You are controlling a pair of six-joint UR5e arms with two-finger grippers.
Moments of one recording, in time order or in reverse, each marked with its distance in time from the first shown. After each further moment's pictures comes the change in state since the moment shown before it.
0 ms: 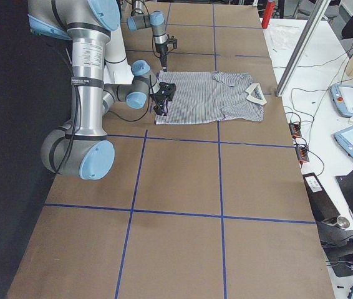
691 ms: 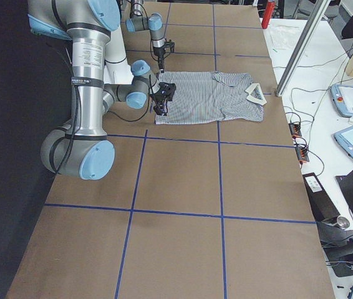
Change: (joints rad) left arm 0.027 0.033 0.030 0.003 0.000 -0.005; right arm -0.001 -0.001 0.000 0.003 -0.002 0.001
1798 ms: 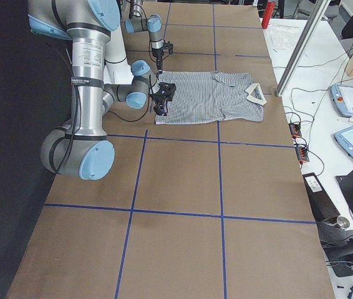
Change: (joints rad) left arm 0.014 -0.003 0.007 0.000 -0.003 0.001; right arm 0.001 -0.002 0.000 0.000 0.000 0.000
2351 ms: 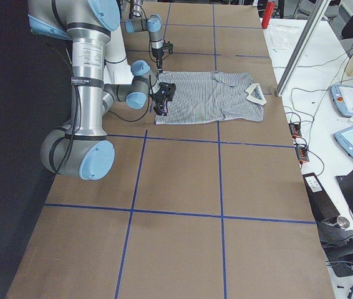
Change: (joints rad) left arm 0.000 0.003 -0.002 0.004 0.000 0.005; right arm 0.000 0.000 0.000 0.001 0.000 0.000
